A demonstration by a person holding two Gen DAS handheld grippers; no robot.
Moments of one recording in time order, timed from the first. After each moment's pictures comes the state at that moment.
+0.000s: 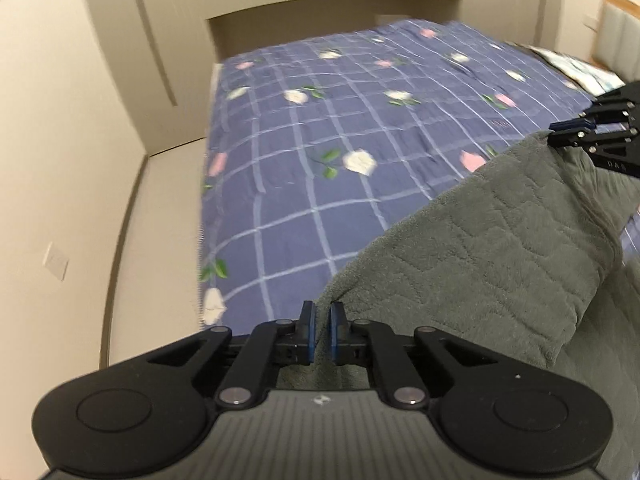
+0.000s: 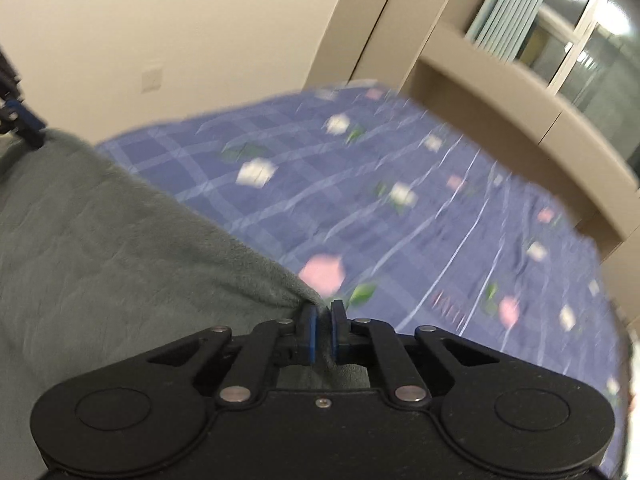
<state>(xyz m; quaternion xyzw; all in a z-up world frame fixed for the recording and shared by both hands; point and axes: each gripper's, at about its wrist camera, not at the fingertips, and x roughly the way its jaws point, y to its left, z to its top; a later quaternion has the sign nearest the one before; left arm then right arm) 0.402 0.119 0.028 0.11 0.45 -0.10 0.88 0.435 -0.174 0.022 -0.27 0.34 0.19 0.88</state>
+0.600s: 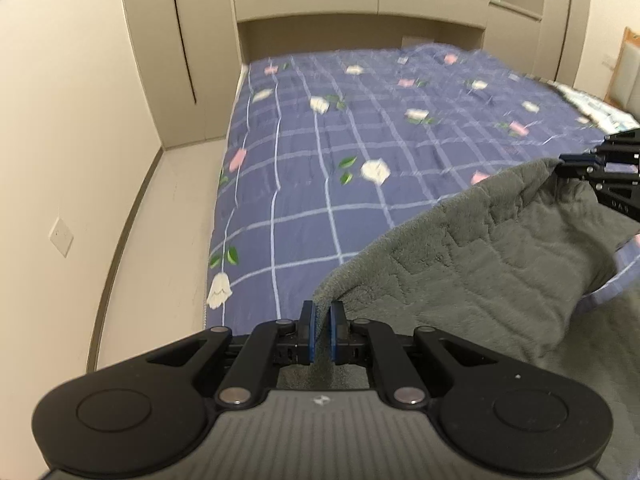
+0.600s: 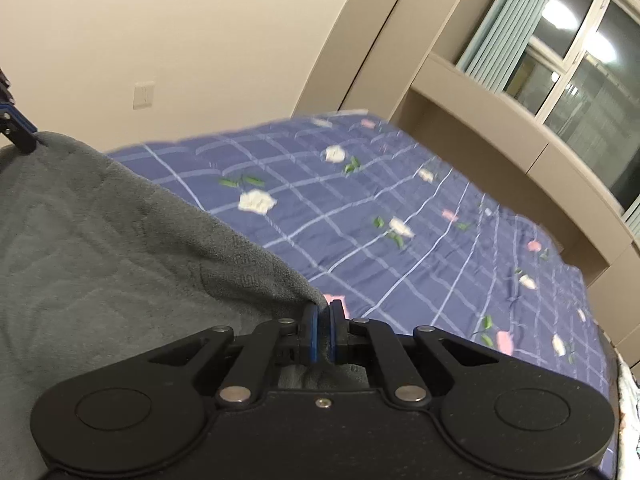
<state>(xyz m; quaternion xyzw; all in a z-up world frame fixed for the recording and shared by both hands) 0.371 0.129 0.032 0.07 0.42 -0.09 0.90 0.409 -0.163 0.019 -0.27 0.30 0.18 0.90</state>
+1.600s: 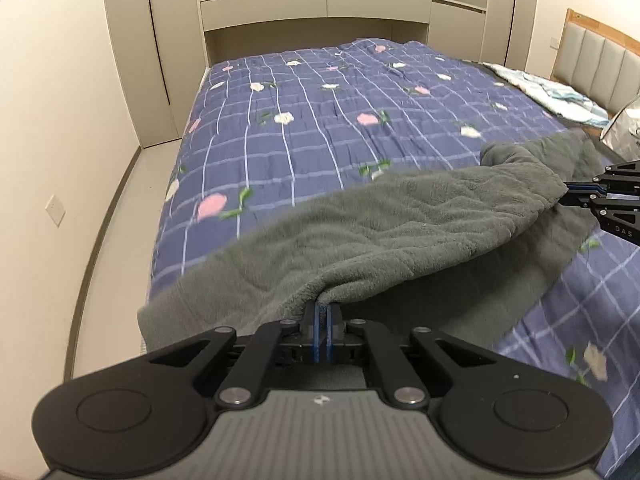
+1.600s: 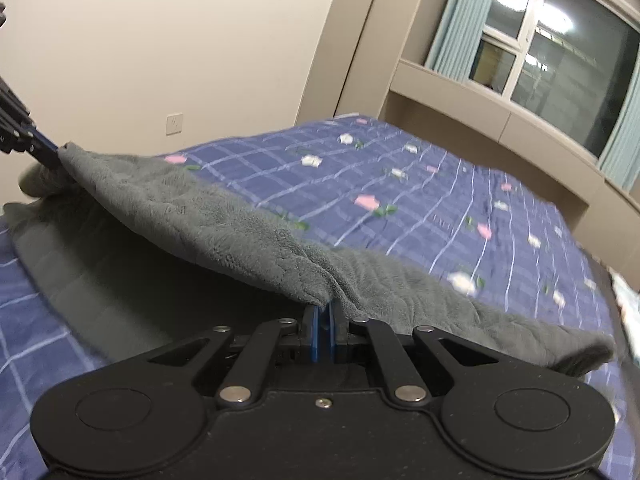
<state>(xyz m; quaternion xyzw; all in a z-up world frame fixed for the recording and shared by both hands) 0.140 0.071 0.021 0.08 0.41 -0.13 0.90 0.122 -0.230 0.025 -0.19 0.31 0.17 0.92</state>
